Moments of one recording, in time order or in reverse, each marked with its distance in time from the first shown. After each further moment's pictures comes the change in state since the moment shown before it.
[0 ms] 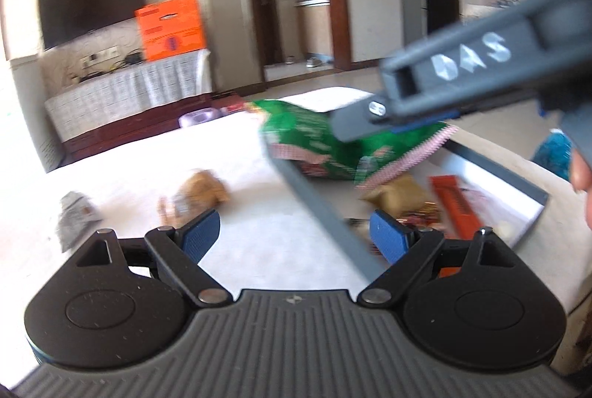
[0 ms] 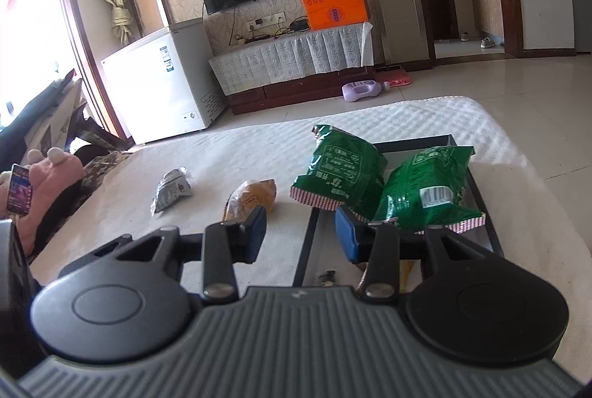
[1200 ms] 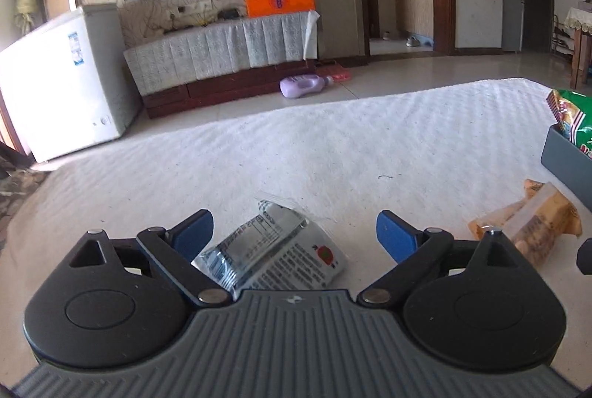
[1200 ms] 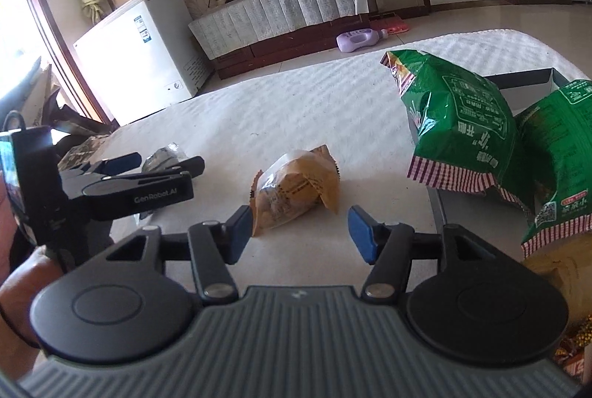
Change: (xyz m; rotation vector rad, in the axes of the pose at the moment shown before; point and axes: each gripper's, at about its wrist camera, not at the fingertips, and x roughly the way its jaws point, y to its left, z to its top) left arm 0.132 0.250 0.001 -0.128 0.113 0.212; right arm 0.145 0.055 -0.012 0.109 0.131 -0.058
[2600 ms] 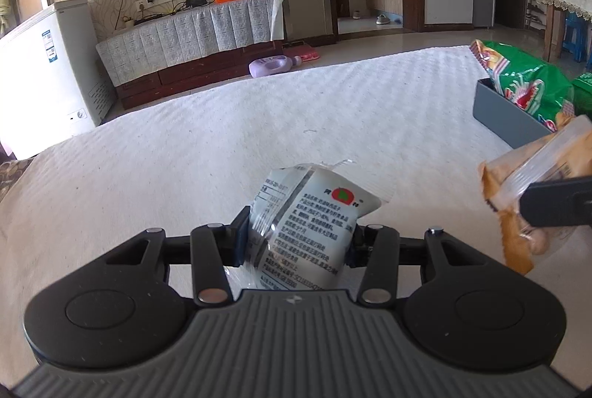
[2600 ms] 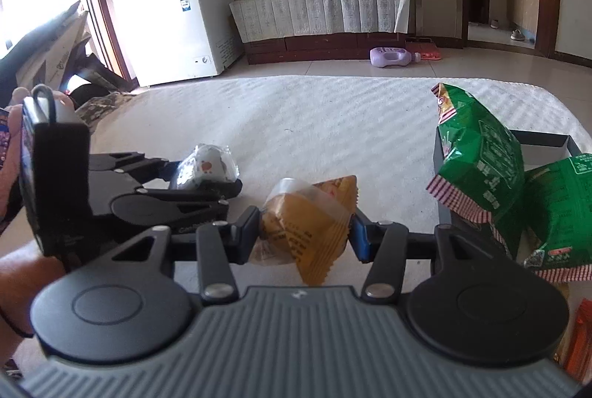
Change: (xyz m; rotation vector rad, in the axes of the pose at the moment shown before) left arm -0.047 -0.051 -0.027 0.064 0.050 -0.055; right arm -0.046 0.022 -0.002 -0.221 0.002 0.039
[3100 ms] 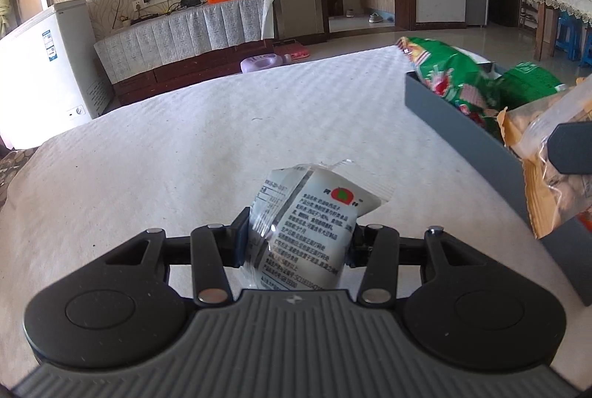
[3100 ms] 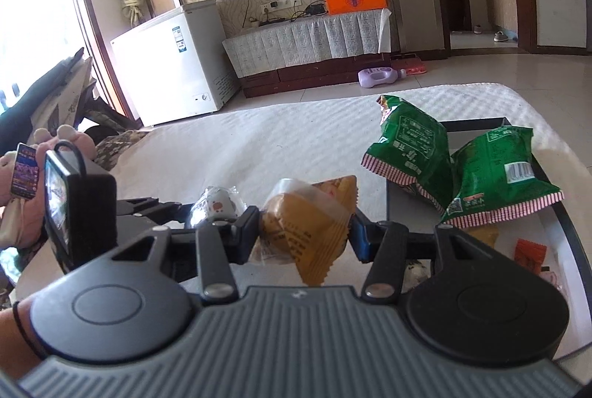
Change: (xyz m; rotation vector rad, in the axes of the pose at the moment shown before) left arm -0.068 -0.061 -0.020 0.000 -0.003 -0.011; right arm -0.084 -0.028 -0.025 0.099 -0.107 0.004
